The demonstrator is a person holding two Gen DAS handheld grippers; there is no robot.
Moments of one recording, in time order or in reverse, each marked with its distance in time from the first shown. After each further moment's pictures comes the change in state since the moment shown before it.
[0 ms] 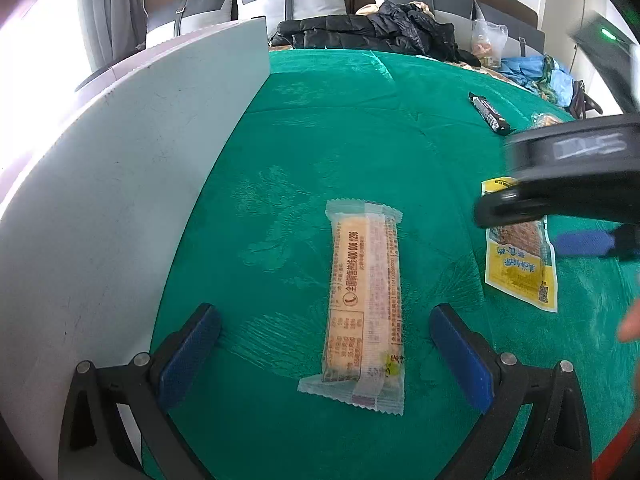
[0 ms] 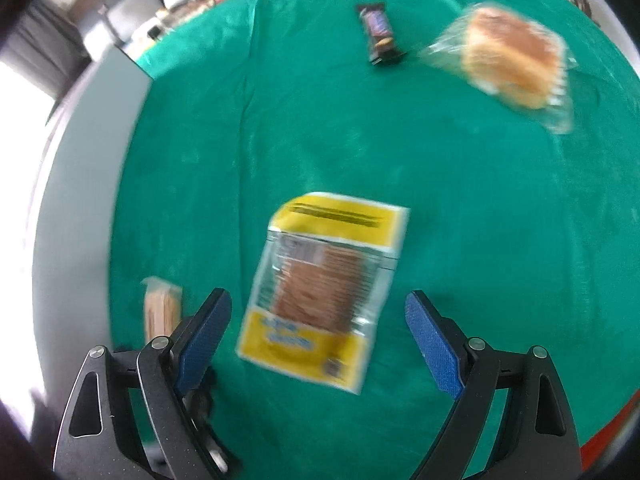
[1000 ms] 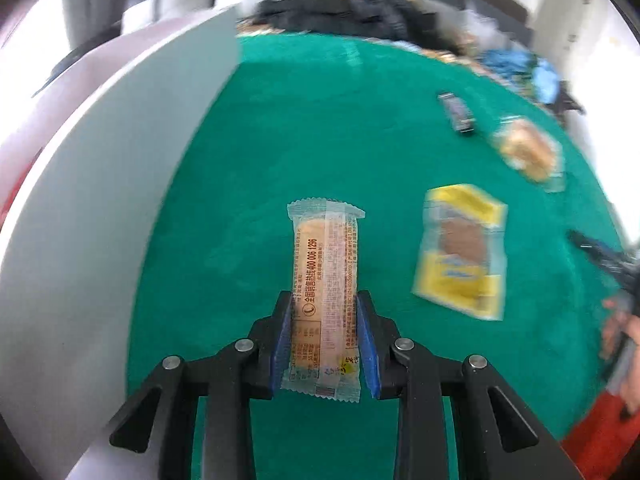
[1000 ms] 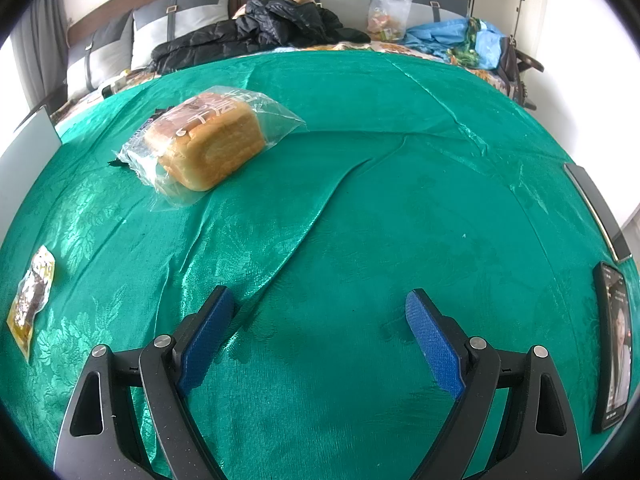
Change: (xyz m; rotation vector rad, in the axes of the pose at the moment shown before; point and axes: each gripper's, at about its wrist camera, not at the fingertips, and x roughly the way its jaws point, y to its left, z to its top) left arm -0.009 -0.008 0.023 -0.038 0.113 -0.076; right arm -0.038 -0.222 -0.007 -0.111 -0.397 -0.198
